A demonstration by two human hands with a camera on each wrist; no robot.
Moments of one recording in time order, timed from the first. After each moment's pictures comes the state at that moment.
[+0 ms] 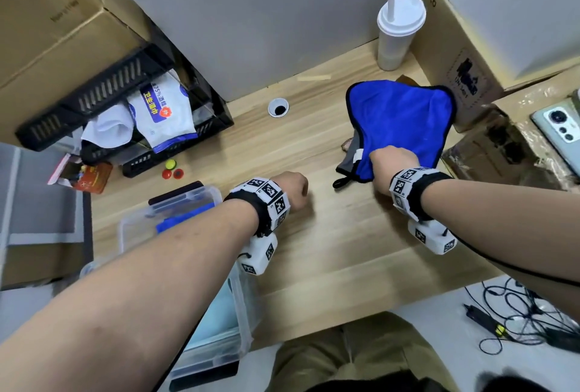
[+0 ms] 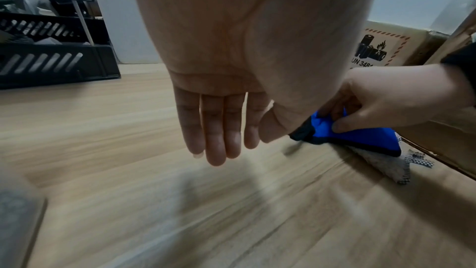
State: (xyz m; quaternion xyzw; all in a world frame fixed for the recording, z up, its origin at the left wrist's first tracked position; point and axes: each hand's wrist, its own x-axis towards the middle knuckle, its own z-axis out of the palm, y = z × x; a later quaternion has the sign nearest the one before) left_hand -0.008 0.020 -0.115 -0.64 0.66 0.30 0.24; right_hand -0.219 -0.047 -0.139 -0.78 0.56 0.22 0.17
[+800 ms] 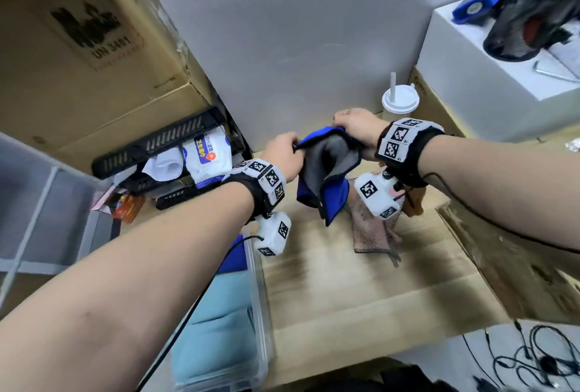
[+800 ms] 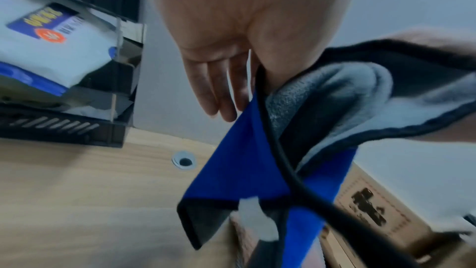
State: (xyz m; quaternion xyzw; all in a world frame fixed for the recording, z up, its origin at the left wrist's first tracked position) left_hand 0.029 -0.031 0.020 -0.76 0.59 0.22 -0.17; right_hand -0.133 -0.118 0.030 -0.62 0.49 -0.20 0.58
